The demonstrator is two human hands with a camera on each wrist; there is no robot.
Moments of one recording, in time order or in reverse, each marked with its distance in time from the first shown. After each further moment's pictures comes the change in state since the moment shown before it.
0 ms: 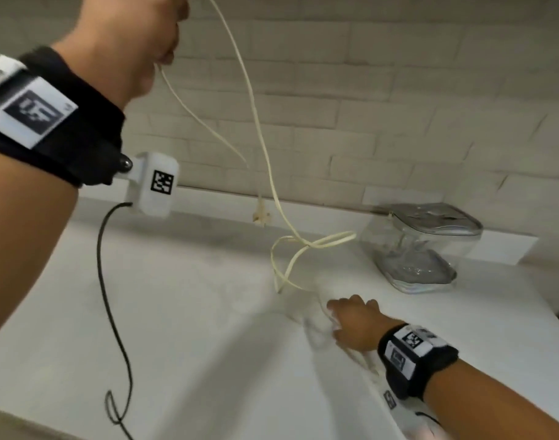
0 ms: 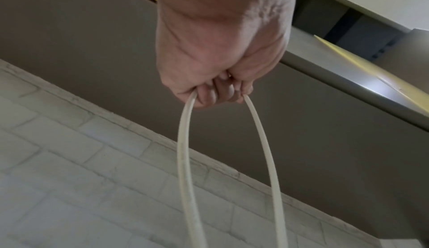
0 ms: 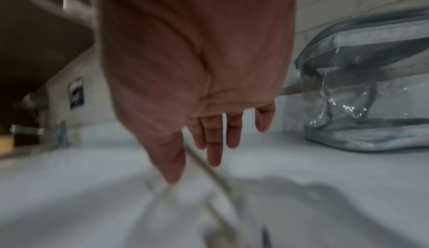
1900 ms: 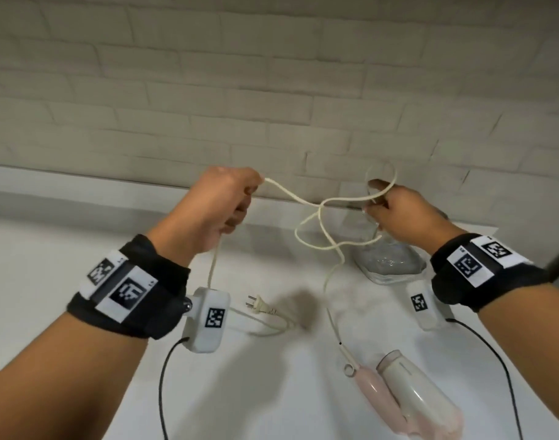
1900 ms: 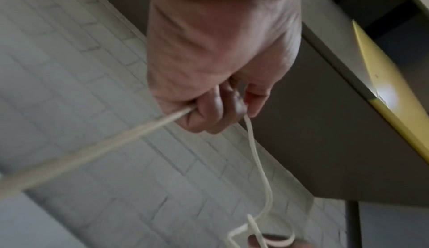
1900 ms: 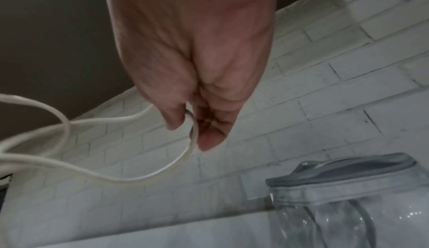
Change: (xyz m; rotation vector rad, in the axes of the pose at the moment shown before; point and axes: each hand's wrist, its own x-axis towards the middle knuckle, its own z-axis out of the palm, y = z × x) left_hand -0.133 -0.053 0.097 -0.323 -0.434 -0.535; right_hand -0.054 0.077 -0.152 0.497 0.703 0.086
